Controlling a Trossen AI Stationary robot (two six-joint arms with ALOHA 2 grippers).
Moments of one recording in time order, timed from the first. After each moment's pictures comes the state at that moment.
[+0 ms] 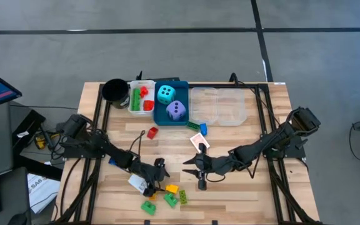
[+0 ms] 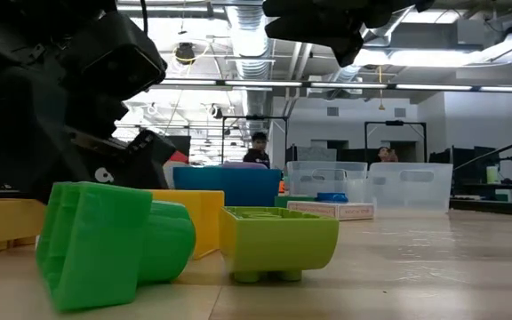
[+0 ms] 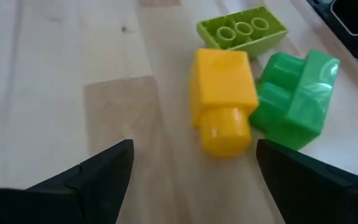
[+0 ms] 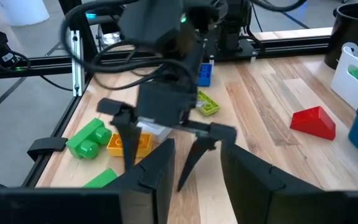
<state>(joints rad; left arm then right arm) -0.48 1.80 0.64 0.48 -0.08 -0.22 0.47 1.64 0.91 0.36 0.45 0.25</state>
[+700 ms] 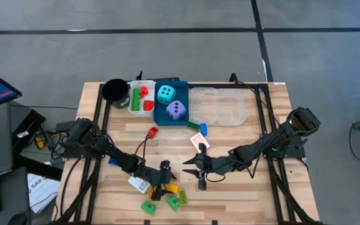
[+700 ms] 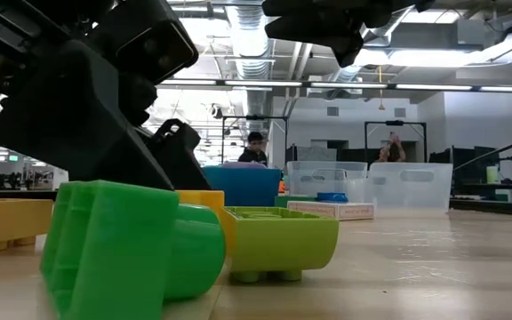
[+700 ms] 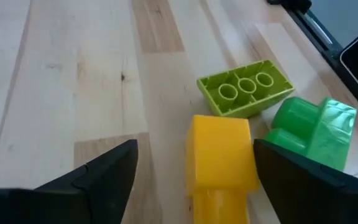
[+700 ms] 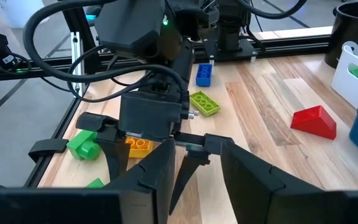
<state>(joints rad) -0.50 1.88 0.76 0.51 -0.16 -0.25 0.47 1.64 0.91 0.36 0.45 0.26</state>
